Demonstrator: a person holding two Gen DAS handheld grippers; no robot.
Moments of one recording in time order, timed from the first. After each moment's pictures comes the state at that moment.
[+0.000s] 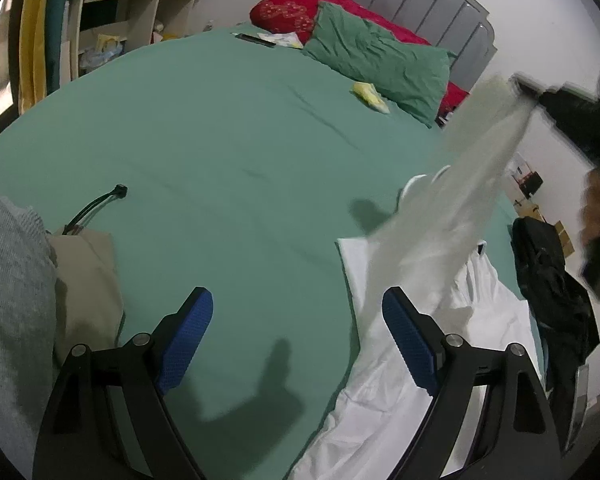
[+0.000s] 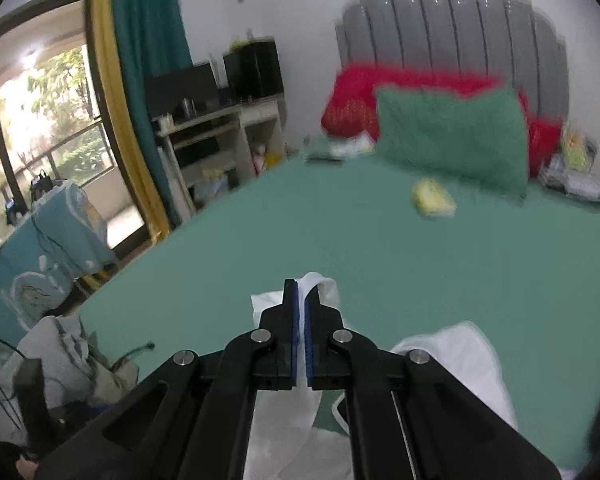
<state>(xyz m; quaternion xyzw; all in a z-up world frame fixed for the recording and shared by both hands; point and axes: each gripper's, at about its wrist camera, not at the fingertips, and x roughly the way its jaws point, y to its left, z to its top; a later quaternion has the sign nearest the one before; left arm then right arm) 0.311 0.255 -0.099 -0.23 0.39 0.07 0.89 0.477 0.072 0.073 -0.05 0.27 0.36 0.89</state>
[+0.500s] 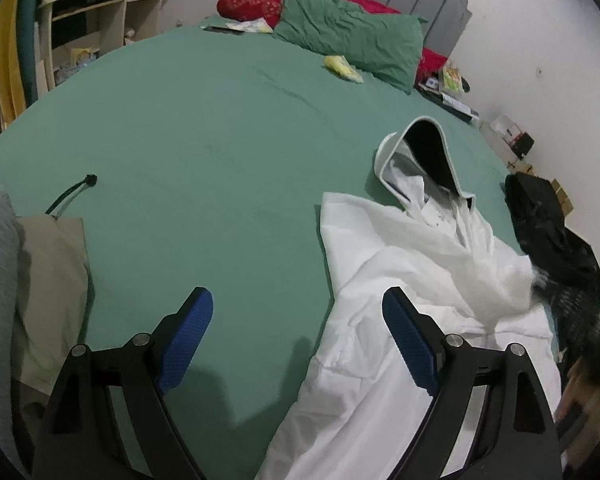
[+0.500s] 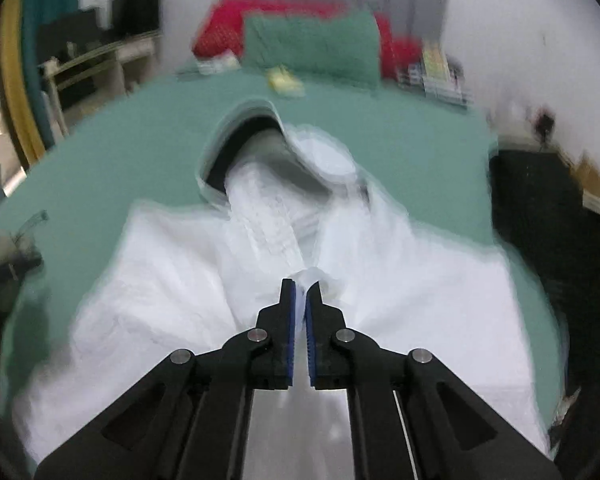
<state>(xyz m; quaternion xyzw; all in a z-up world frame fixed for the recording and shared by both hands) 0.308 0.213 -0.110 -0.18 0.42 0.04 0.89 0.348 -0.065 -0.085 -0.08 0.42 0.12 0.90</state>
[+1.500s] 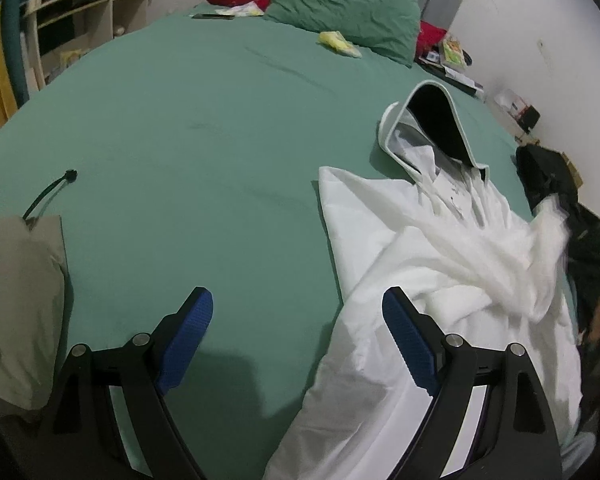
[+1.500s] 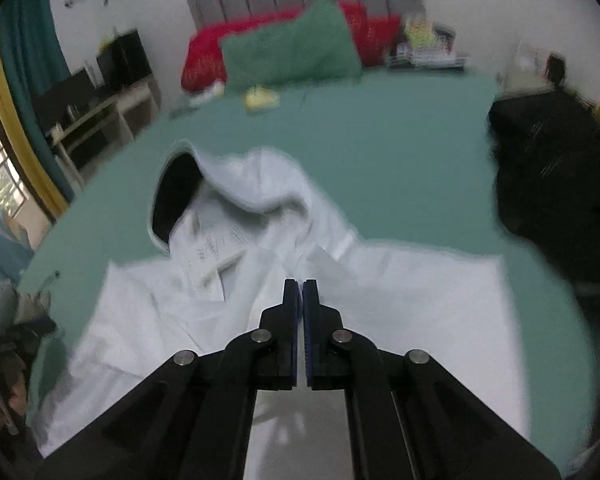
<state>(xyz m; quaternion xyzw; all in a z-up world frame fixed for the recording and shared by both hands) 0.330 0.195 -0.132 -0.15 0.45 0.04 0.88 0.424 -0.163 -0.052 0.03 0.38 0.17 0.91</state>
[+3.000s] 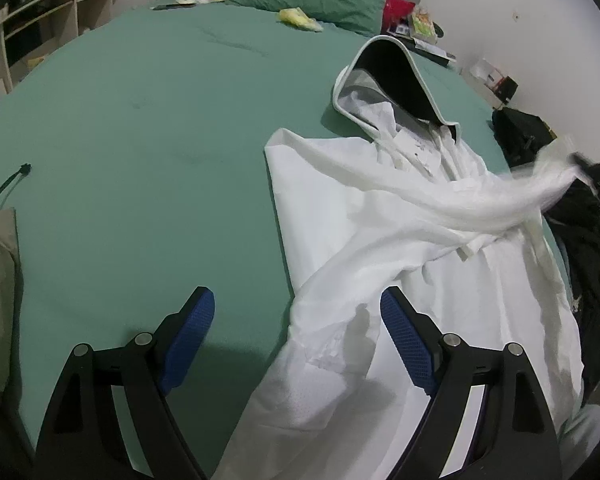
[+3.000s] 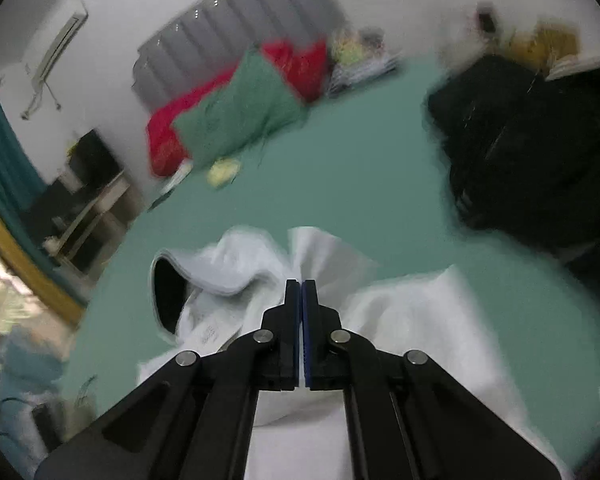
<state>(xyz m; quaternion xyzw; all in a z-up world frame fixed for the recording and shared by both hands) 0.327 0.157 -0.147 -0.13 0.47 -0.01 0.87 0.422 -0.227 -0.010 0.17 0.33 0.09 0.93</state>
